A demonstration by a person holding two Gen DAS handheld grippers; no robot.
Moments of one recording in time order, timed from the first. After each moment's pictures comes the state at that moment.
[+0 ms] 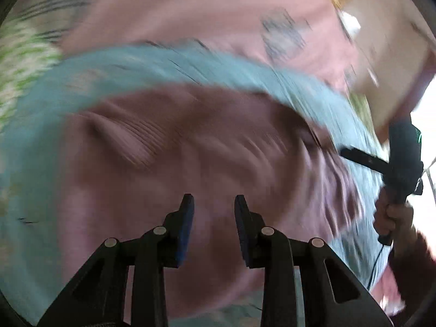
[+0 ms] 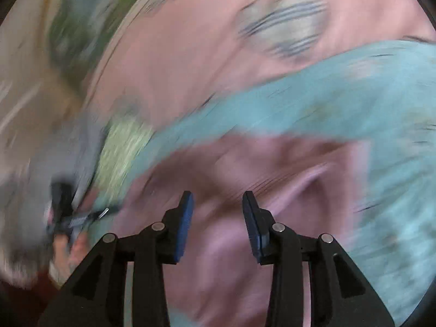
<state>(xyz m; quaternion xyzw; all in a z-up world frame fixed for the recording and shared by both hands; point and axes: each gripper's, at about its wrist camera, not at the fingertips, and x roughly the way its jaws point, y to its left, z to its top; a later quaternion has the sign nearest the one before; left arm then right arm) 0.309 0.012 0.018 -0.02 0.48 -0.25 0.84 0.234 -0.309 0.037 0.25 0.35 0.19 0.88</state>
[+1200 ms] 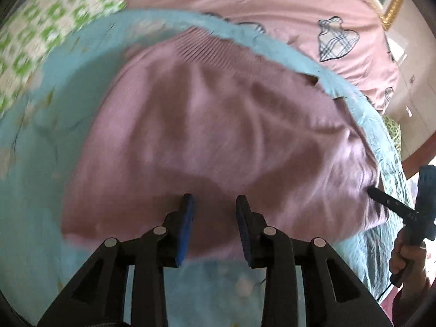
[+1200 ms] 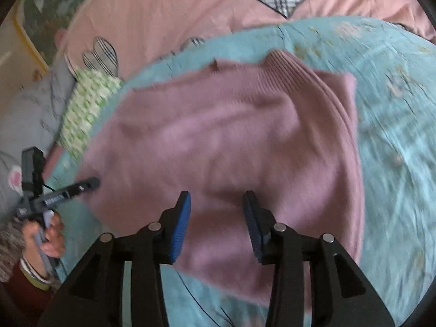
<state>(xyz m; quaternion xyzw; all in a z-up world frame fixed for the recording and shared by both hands) 0.271 0.052 -0.020 -0.09 0.50 -0.12 0.86 0.193 -0.284 -0.002 0.21 0.44 0.08 0.87</state>
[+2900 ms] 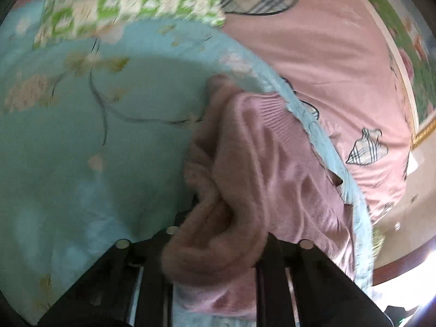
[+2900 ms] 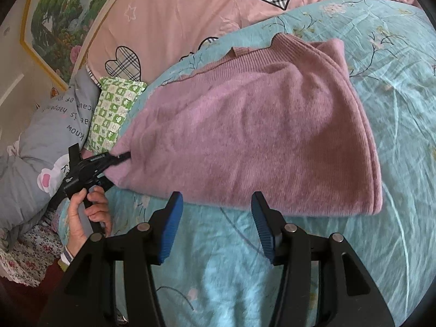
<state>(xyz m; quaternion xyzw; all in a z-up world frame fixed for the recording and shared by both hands) 0.288 0.119 -0.023 -0.30 0.40 0.00 0.87 0.123 -0.261 0.001 0.29 0.40 0.12 0.86</state>
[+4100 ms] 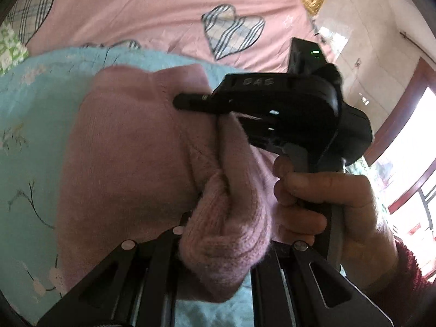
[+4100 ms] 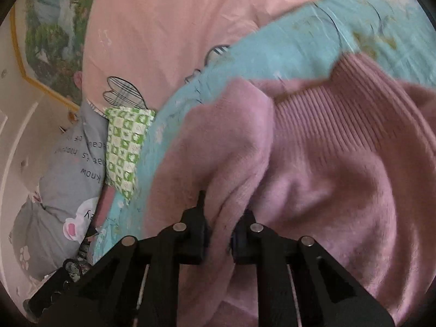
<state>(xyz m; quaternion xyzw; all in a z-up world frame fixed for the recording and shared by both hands) 0.247 -0.128 0.023 -0.09 0.41 -0.25 0.87 0.299 -0.286 0.003 0.36 0.40 0.21 0.81</state>
